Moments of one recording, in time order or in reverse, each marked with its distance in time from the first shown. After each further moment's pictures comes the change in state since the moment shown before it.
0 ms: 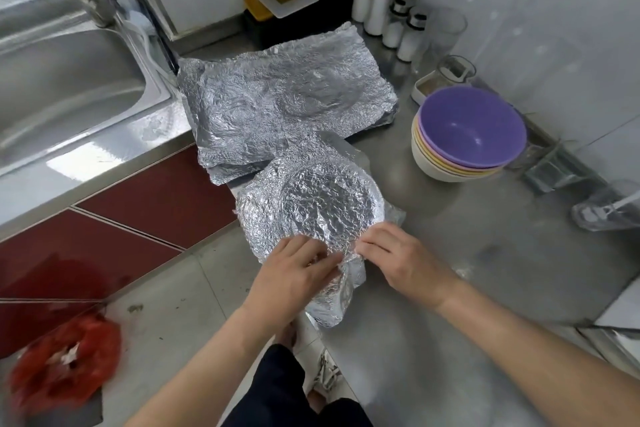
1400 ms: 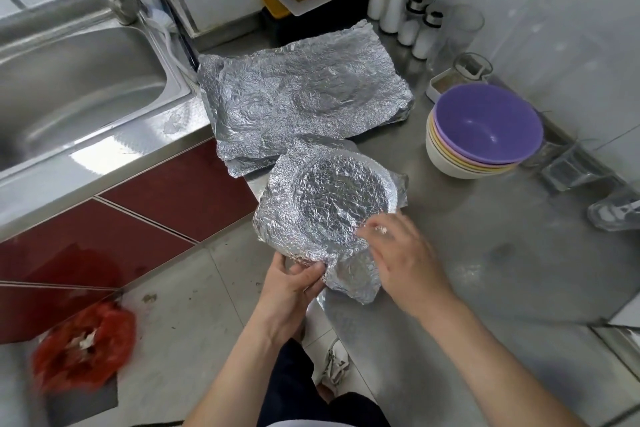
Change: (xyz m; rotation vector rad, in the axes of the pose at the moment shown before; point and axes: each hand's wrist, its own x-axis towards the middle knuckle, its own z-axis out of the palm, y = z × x) left_hand -0.013 0.031 -0.023 -1.754 0.312 -1.459; right_hand 0.011 -0.043 0.003 0.038 0.065 0.403
